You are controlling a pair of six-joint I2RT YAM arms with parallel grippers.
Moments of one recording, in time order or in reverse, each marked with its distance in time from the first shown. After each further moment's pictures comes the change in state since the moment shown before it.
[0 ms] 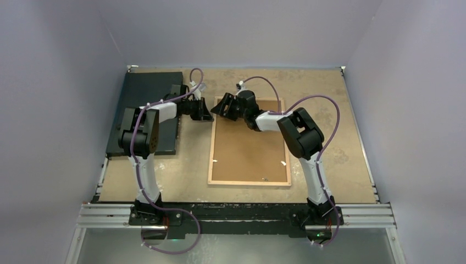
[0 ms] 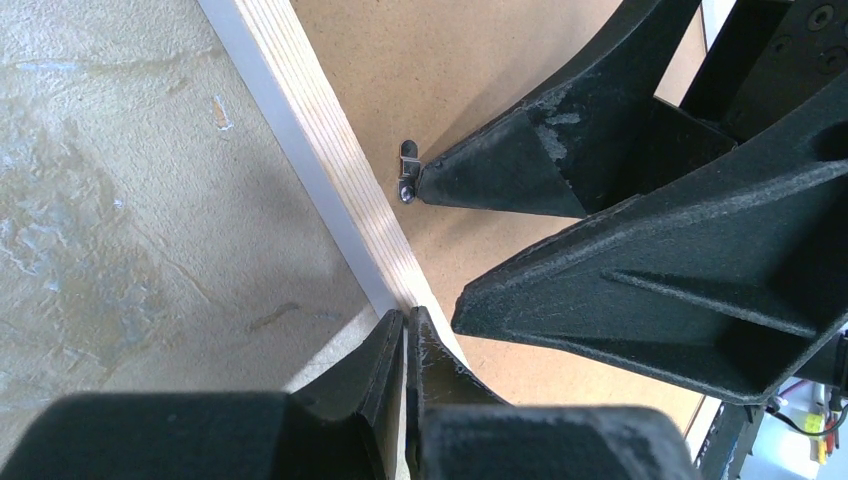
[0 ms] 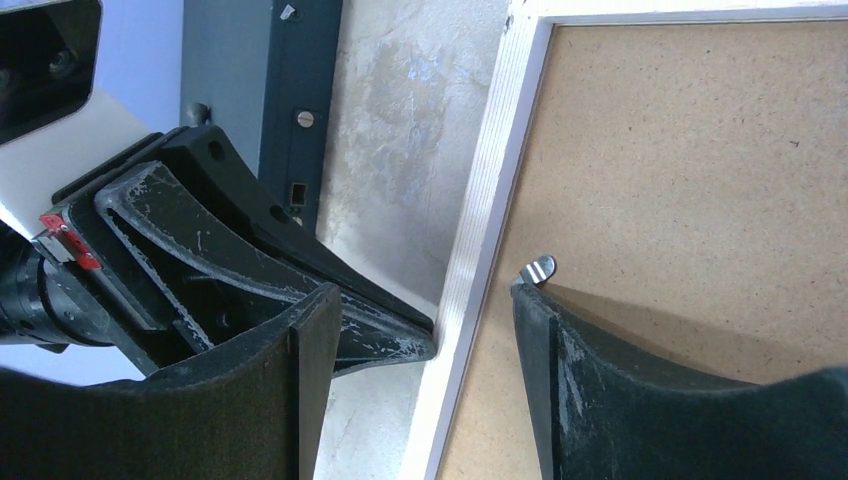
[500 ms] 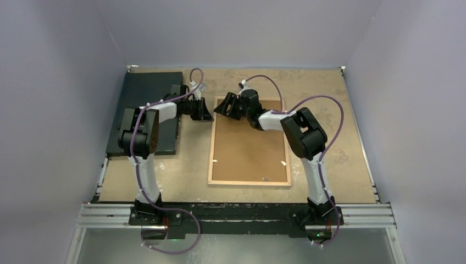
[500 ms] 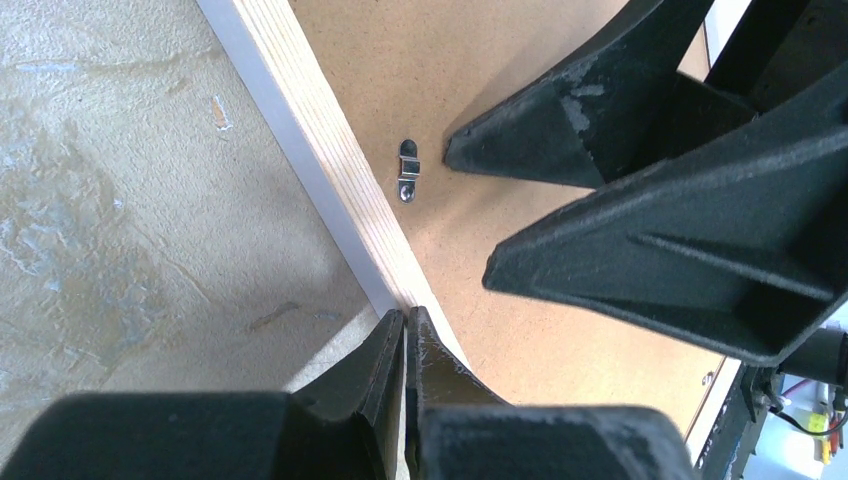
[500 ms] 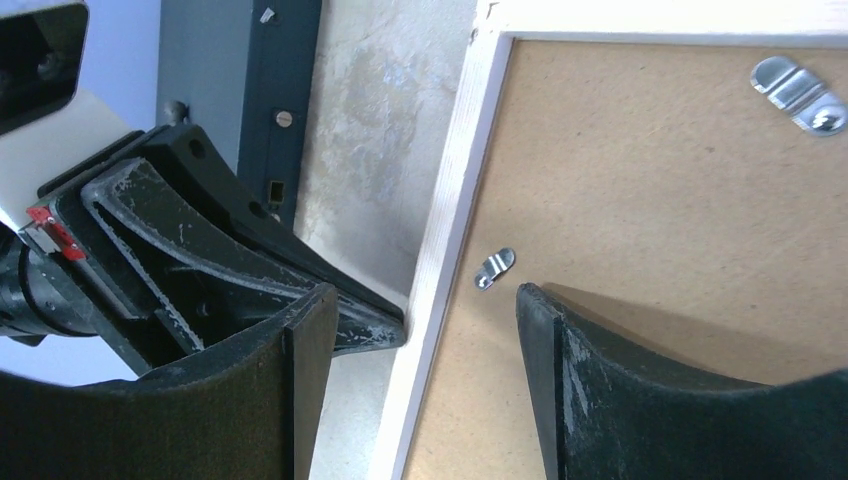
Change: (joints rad) left arm 0.001 -0.003 -0.003 0.000 -0.001 0.006; right arm -0.027 -0.030 -0.023 -0.029 -0.001 -0.053
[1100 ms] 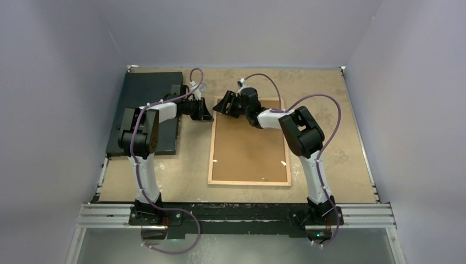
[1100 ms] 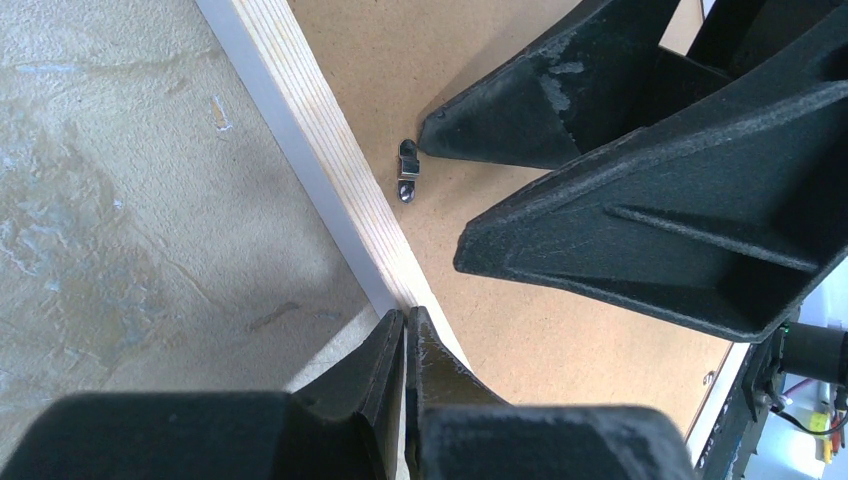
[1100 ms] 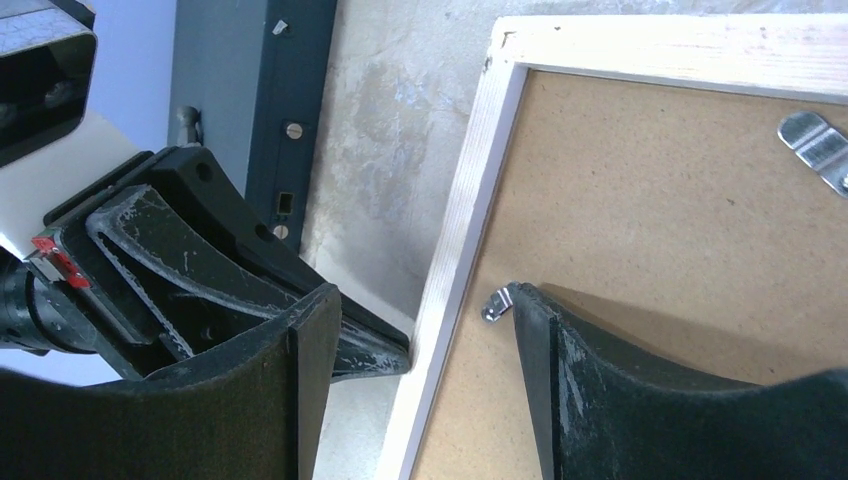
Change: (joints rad) left arm 0.000 0.000 0.000 0.000 0.000 0.003; right arm -0.010 0.041 0.052 0.005 -0.033 -0.006
